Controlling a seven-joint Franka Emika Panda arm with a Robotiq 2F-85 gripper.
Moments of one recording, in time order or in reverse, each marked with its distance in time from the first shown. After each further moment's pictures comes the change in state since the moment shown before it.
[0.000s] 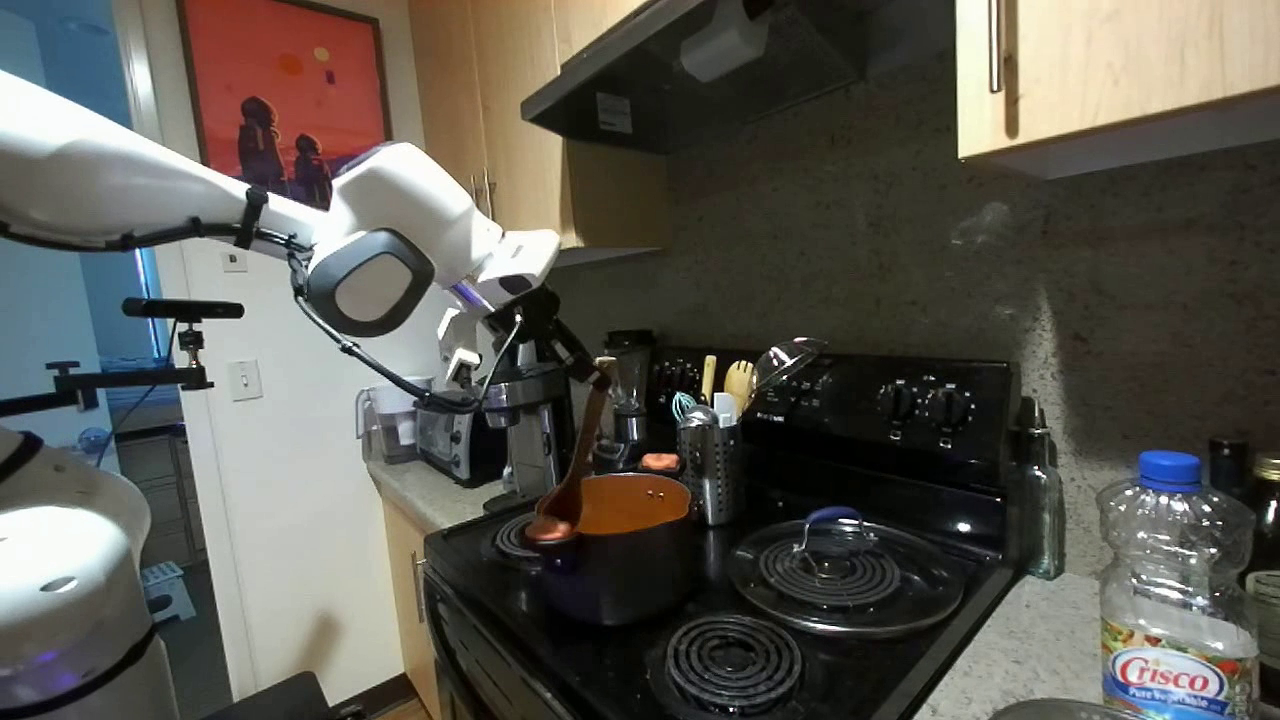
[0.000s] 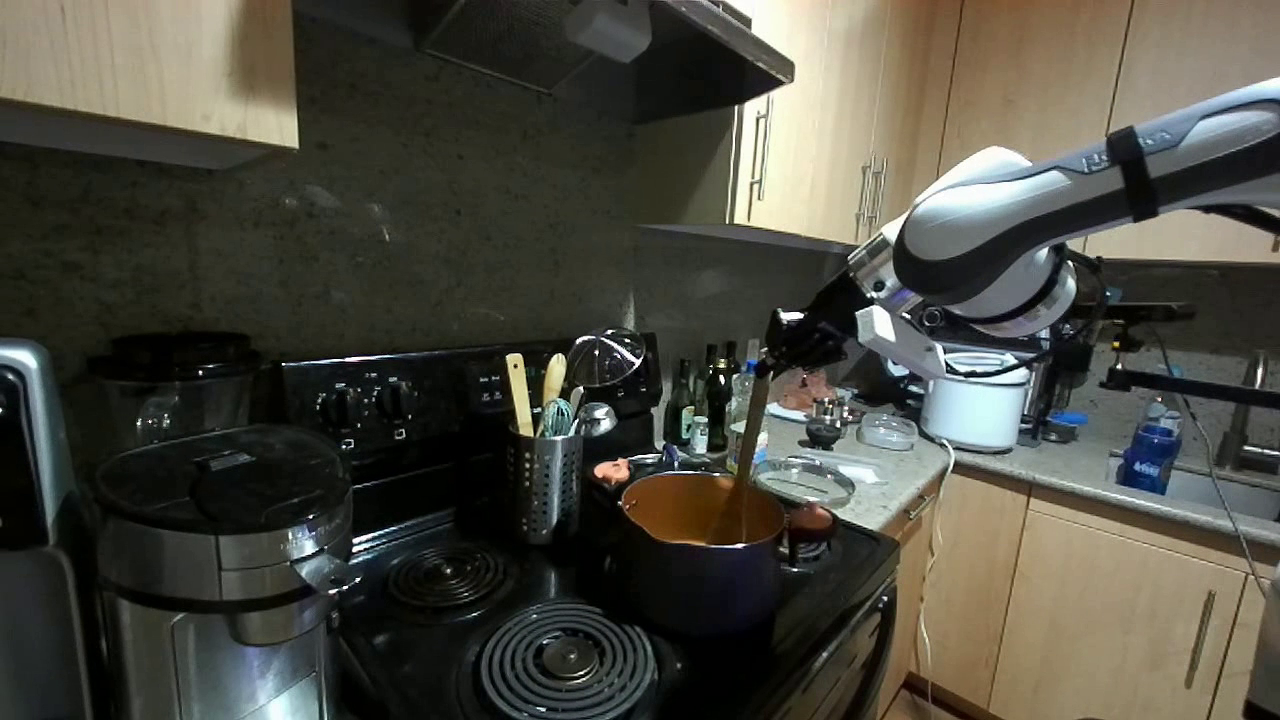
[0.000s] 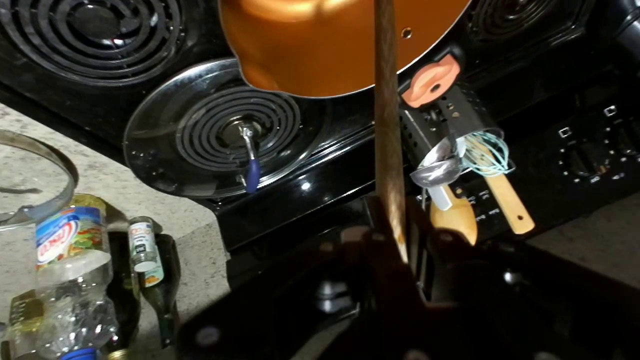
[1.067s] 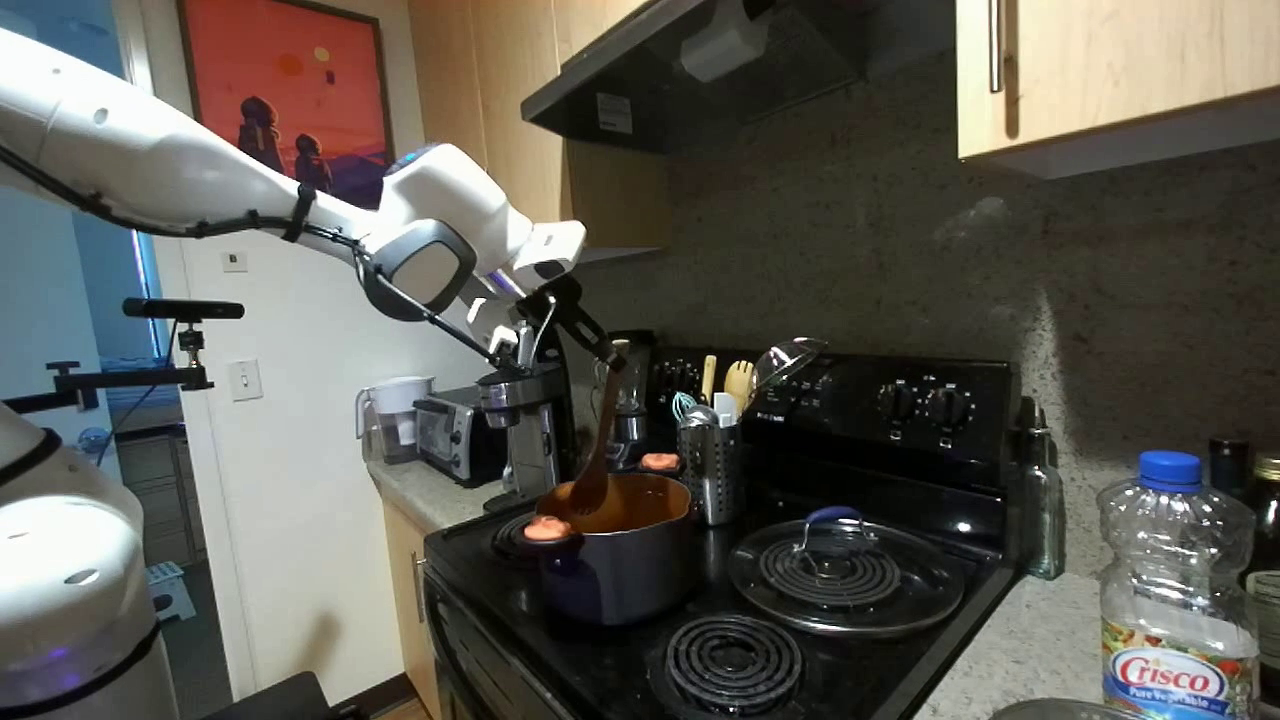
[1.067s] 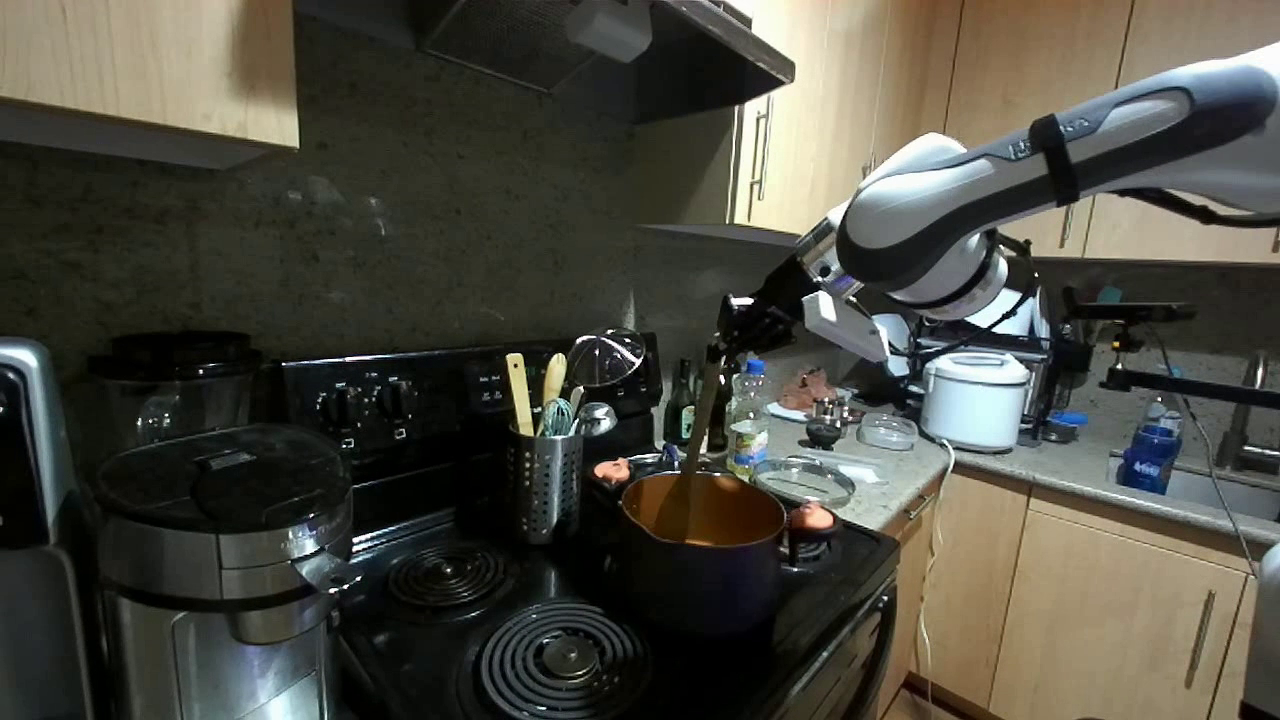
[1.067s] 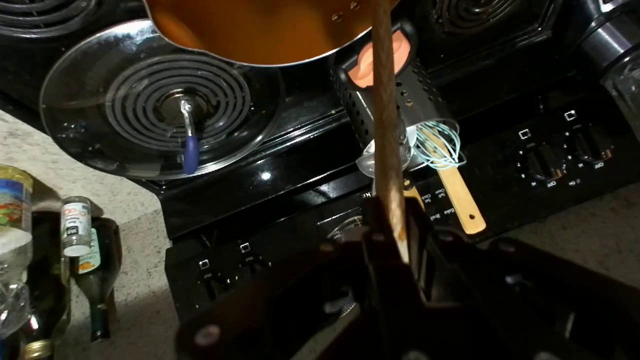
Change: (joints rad) arm 0.088 0.148 0.013 0.132 0.000 0.035 0.002
